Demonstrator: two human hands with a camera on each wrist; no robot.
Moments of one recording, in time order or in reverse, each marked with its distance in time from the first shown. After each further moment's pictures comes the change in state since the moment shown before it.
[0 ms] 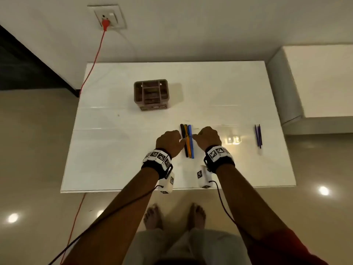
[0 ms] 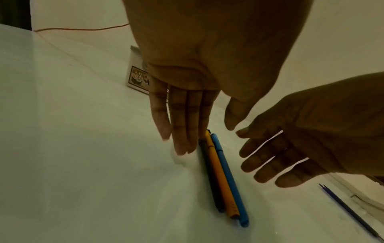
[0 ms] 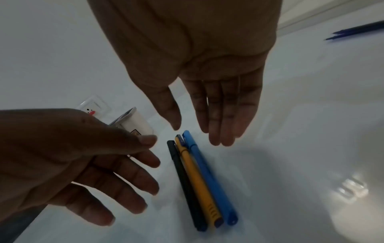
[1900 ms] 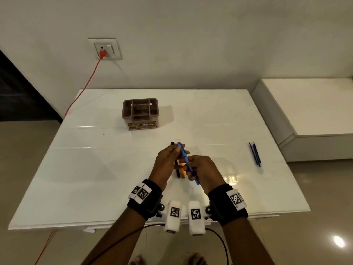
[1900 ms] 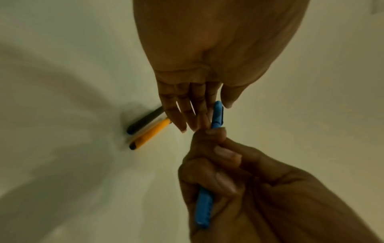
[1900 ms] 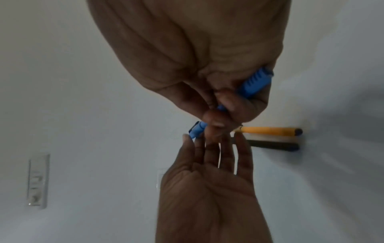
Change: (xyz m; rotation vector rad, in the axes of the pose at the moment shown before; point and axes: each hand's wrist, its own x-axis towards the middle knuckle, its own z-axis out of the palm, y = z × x) left_hand -0.019 0.001 0.055 -1.285 0.096 0.226; right_hand -0.060 0.046 0.021 0.960 -0.216 -0.194
